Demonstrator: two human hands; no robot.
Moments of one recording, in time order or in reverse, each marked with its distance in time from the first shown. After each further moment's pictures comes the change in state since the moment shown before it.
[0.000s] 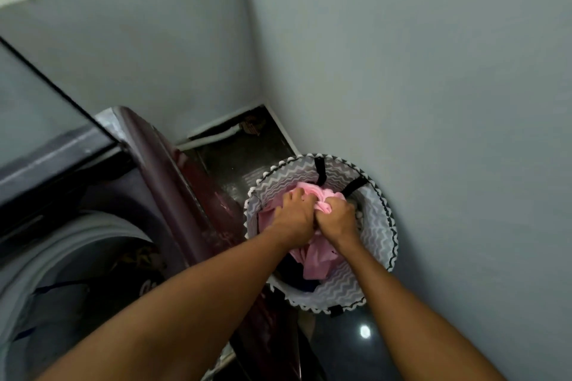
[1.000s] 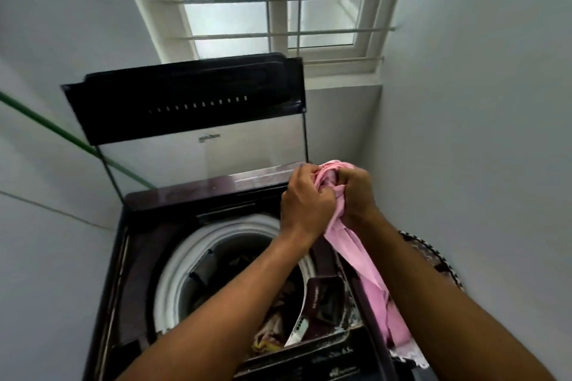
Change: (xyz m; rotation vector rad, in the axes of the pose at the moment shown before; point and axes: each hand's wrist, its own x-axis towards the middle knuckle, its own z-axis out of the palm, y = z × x) left_hand -0.283 -0.073 -0.209 -0.603 1.115 -0.183; right_hand -0.167 -0.350 0.004 0.706 -0.260 -0.464
